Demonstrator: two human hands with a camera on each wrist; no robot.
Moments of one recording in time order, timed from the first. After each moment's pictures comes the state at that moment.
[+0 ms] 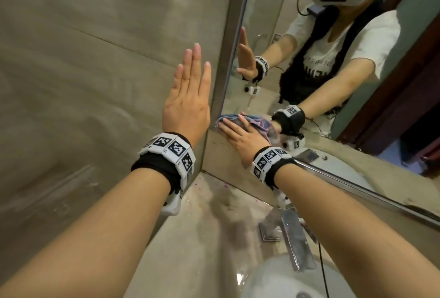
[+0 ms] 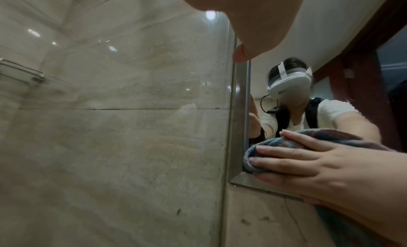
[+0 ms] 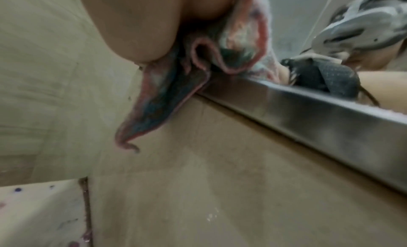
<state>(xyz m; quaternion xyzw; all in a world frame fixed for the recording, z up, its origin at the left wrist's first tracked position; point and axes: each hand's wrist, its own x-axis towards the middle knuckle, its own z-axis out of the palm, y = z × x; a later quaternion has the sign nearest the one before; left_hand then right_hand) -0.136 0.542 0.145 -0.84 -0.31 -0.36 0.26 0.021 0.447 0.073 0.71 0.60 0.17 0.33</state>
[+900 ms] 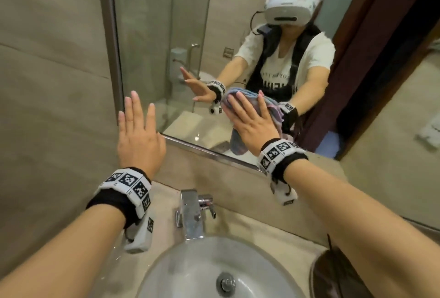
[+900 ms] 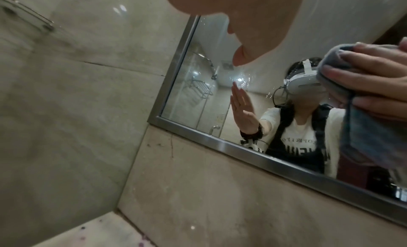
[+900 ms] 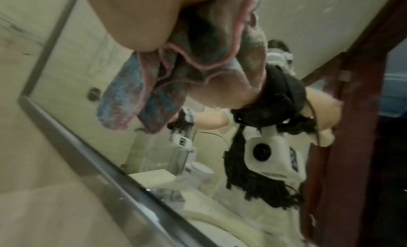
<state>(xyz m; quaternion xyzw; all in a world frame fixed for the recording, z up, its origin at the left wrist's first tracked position) -0.088 0.377 0.109 -0.87 -0.31 -0.38 0.00 0.105 0.198 0.156 0.74 0.50 0.41 0.19</state>
